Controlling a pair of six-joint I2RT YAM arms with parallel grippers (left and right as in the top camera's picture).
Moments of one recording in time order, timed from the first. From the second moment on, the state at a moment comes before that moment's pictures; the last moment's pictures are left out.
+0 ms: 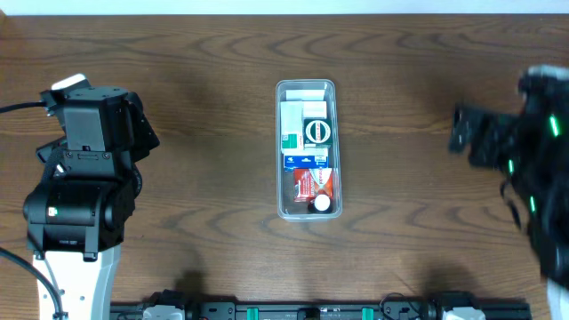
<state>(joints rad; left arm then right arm) -0.07 1.11 1.44 -1.13 -0.54 -0.37 0.05 0.97 1.43 -1.00 0.04 0.17</state>
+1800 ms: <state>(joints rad) -0.07 1.12 1.44 -1.13 -0.54 -0.37 0.05 0.01 0.14 -0.49 -0.07 -0.01</state>
